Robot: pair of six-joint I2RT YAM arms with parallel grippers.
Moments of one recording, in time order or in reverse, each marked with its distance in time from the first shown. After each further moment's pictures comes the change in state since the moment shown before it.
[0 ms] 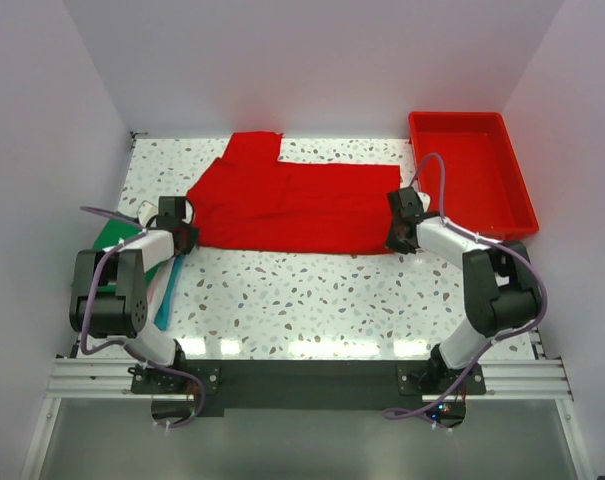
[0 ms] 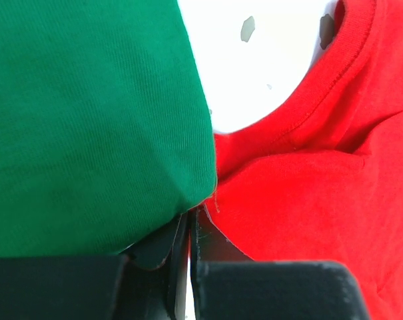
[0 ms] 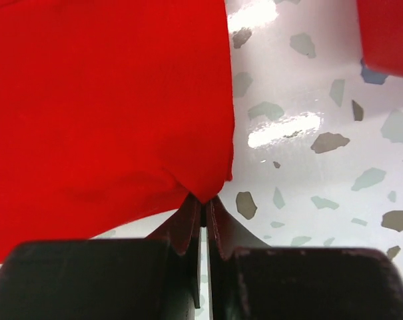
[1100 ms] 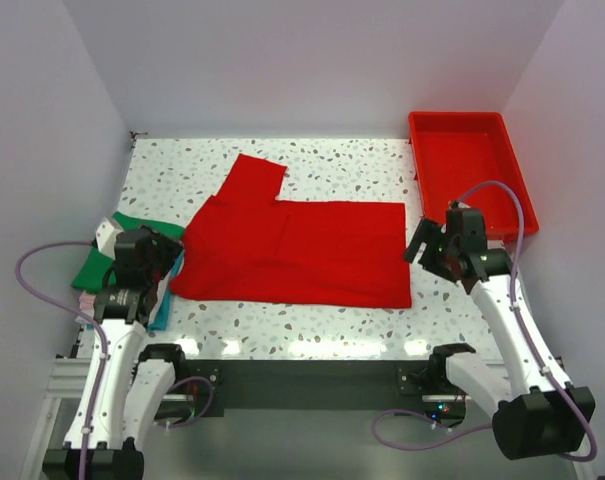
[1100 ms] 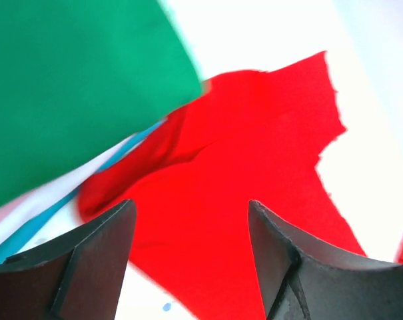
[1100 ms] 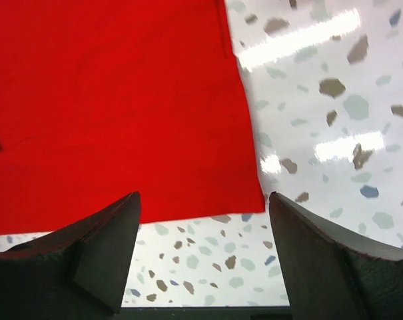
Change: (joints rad) left arm -0.008 -0.952 -0.121 -0.549 -0.031 0.122; right arm -0.166 -0.691 -0.113 -0.408 -0.265 -0.027
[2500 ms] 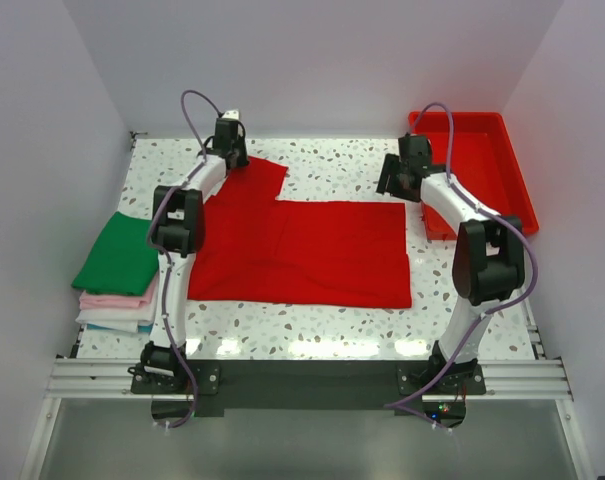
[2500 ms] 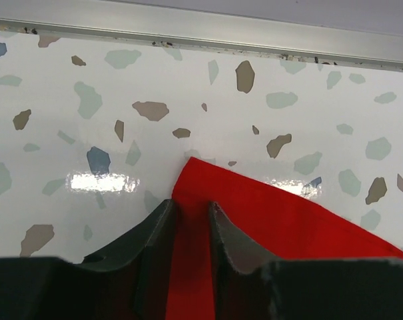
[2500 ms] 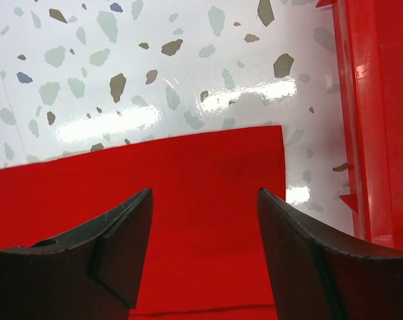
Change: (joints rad) left arm -0.168 1.905 1.487 0.415 0.171 0.687; right arm 0.063 0.912 0.604 0.374 0.134 -0.154
